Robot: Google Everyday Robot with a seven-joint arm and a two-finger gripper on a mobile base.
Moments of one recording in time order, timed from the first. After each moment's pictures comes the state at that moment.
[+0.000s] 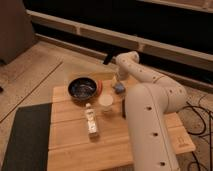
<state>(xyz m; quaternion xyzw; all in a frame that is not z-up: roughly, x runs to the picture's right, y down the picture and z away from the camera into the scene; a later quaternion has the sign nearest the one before) 0.113 -0.032 1.023 -0.22 0.11 0.57 0.78</state>
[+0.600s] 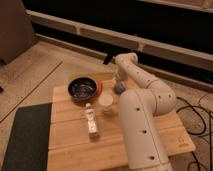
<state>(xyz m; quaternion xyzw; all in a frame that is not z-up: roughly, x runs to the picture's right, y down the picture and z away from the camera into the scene) 0.104 -0.029 1.043 -0.25 0.10 0.58 0.77</state>
